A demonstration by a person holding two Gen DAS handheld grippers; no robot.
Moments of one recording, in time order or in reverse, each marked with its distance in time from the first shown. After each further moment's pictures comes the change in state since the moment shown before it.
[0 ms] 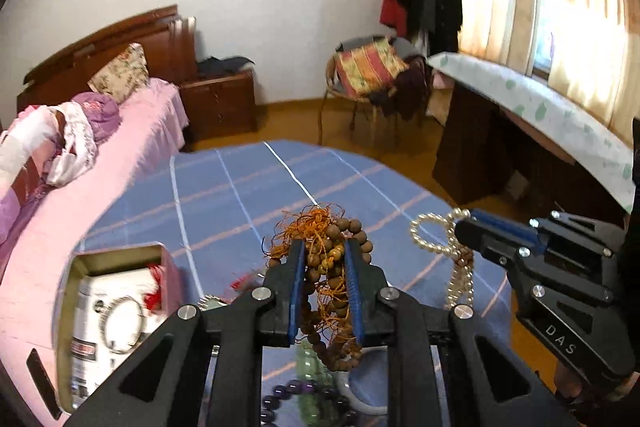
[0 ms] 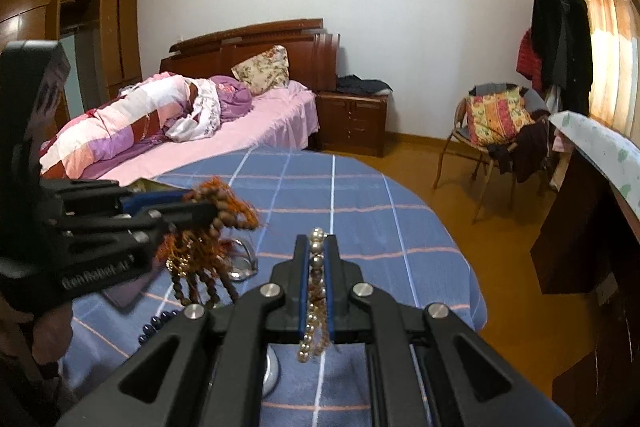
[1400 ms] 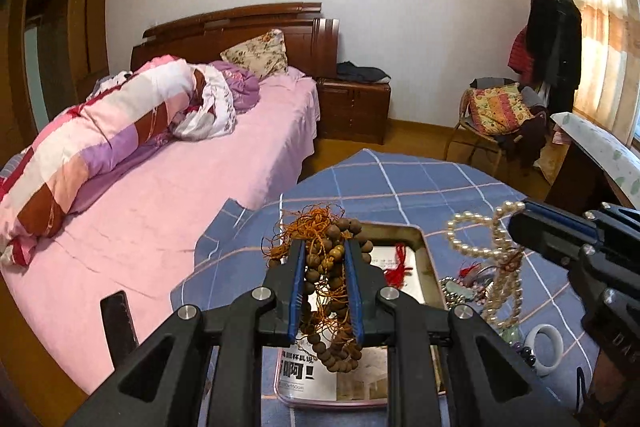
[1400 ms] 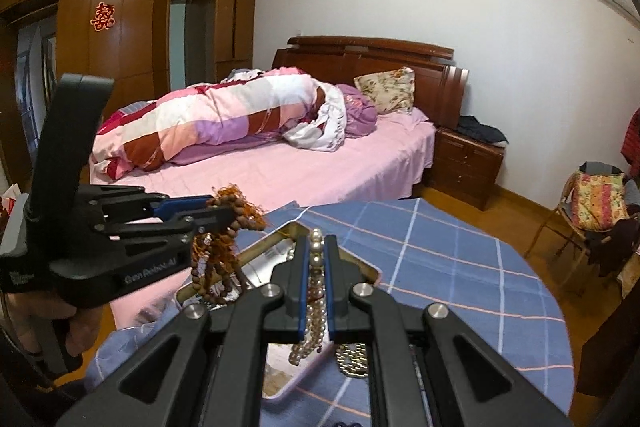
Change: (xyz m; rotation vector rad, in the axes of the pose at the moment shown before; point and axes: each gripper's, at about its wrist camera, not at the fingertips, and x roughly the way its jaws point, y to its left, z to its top) left arm -0.073 0.190 -0.050 -0.253 -0.040 0.349; right arm 0.041 0.159 0.047 -0.265 -0.035 0.330
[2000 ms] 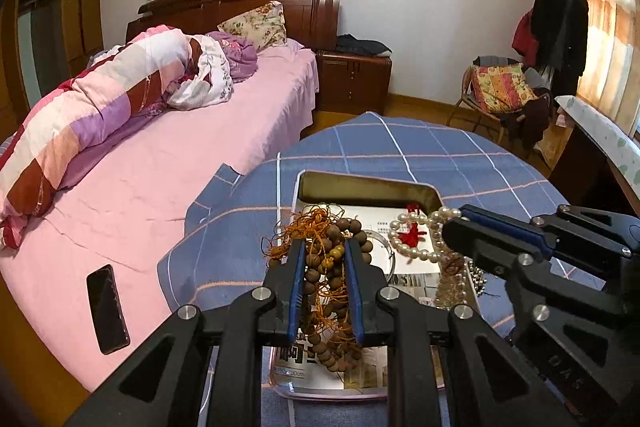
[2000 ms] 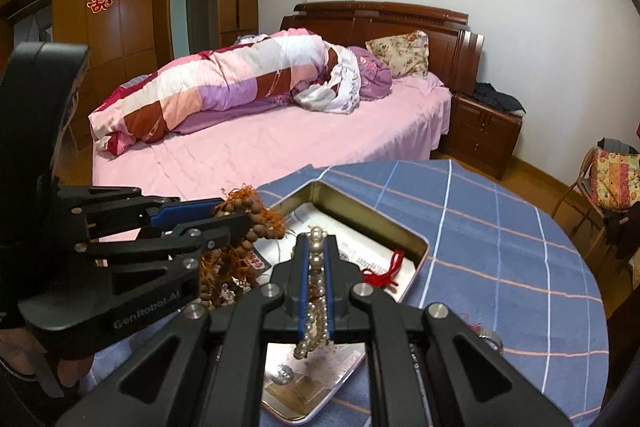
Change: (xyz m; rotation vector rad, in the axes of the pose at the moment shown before) left arm 0.030 0.001 -0.024 -0.007 0.093 -0.011; right arm 0.053 0.016 -0.019 0.016 0.125 0.039
